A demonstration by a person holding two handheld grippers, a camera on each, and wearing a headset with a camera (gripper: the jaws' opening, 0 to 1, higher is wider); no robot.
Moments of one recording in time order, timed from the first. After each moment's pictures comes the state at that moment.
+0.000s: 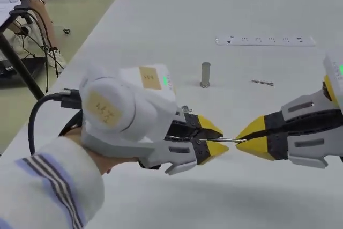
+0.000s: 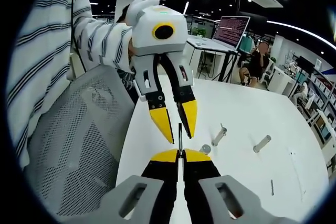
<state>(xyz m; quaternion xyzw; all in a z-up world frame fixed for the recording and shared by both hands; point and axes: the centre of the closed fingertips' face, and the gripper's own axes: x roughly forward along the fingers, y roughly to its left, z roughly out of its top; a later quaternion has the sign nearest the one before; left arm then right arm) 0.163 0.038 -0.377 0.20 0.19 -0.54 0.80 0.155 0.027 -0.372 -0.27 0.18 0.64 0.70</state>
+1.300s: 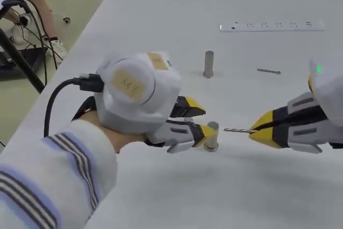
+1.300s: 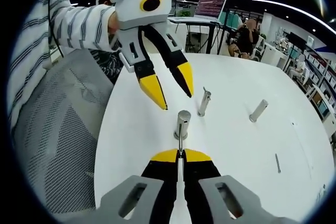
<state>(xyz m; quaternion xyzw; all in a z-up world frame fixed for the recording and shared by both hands) 0.211 0.056 -0.409 0.19 0.26 -0.48 0.81 0.202 0.005 -0.429 -0.28 0.26 0.59 0.71</state>
